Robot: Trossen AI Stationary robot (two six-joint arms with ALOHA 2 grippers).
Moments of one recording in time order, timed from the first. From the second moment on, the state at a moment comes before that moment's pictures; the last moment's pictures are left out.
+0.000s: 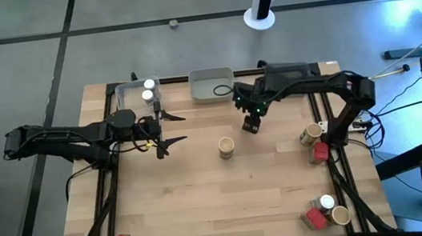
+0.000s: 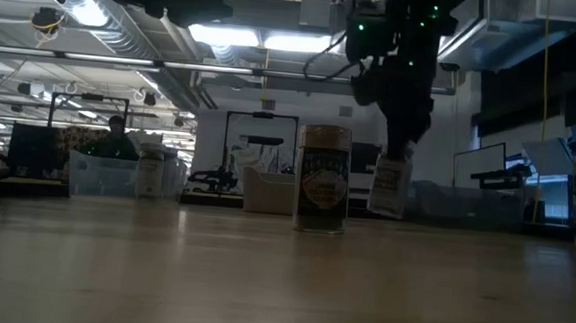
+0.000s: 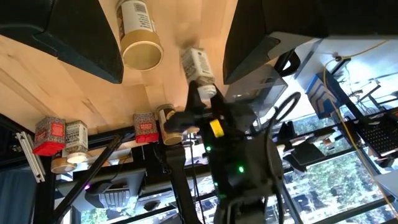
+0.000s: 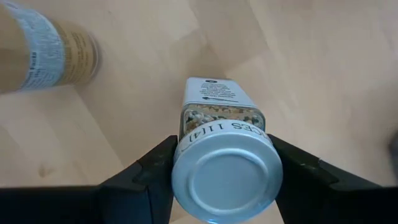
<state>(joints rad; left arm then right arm) 0.06 0.88 0.56 0.19 -0.03 0.29 -0.29 1.67 1.29 -0.99 -0.06 0.18</state>
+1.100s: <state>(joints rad) 0.06 1.21 0.59 0.56 -0.05 0.16 -0.06 1.30 1.20 -0.98 0.24 0.25</state>
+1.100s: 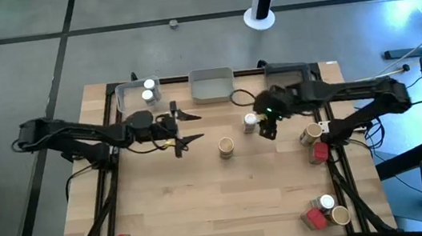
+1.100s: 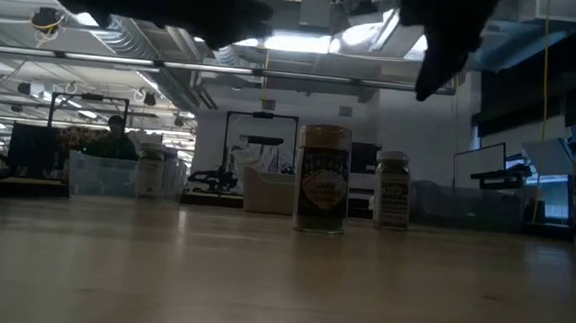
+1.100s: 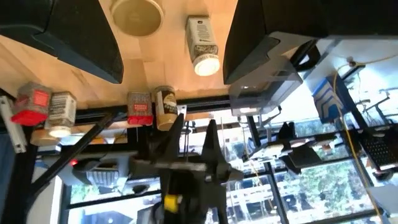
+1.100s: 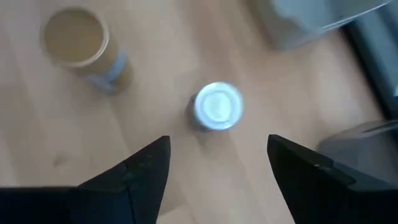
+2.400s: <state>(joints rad) 0.20 2.10 1.37 0.38 0.15 0.06 0.03 1.09 0.89 -0.63 0.98 0.28</state>
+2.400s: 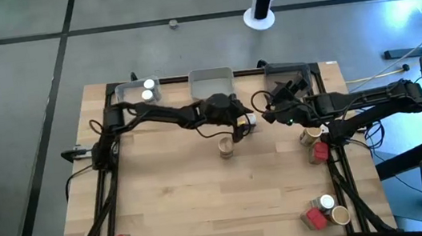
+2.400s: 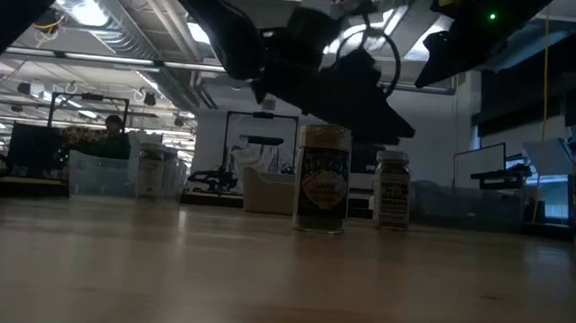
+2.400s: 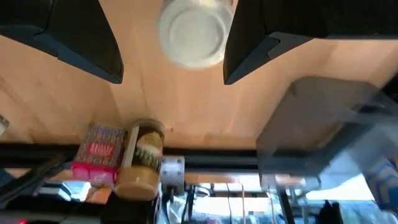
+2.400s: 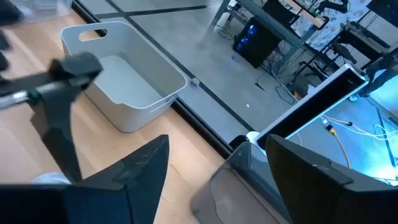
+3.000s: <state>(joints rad) 0.23 2.14 1.38 0.40 0.19 0.09 0.03 1.09 0.89 -0.60 0.98 0.28</state>
